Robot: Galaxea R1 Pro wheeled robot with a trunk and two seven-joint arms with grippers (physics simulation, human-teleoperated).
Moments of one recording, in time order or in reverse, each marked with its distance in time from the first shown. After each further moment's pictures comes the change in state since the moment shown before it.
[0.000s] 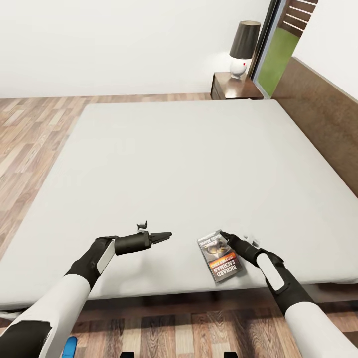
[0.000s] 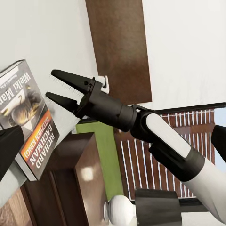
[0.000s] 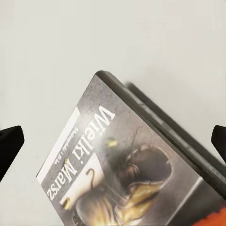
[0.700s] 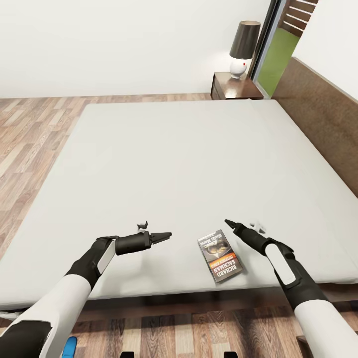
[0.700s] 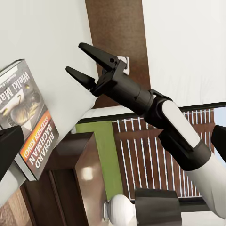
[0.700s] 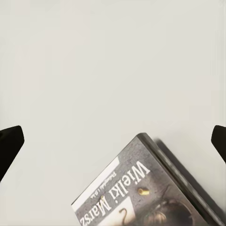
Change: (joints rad) left arm 0.000 -0.002 -0.002 0.000 0.000 0.000 0.000; right arm 0.002 -0.052 -0.002 -0.166 -0.004 0.049 0.002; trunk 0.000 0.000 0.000
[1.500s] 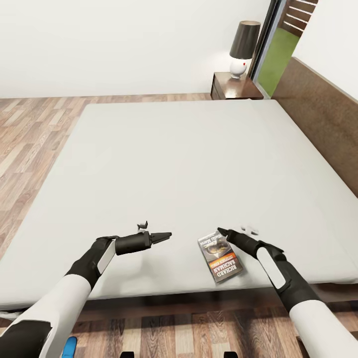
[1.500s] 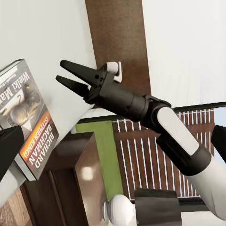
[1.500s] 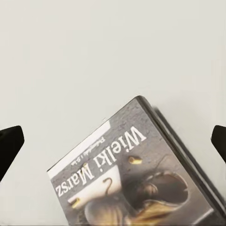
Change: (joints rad) left arm 0.000 0.000 0.000 0.000 0.000 0.000 0.000; right arm 0.000 0.013 0.087 0.026 0.132 -0.004 -0.002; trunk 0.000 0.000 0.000
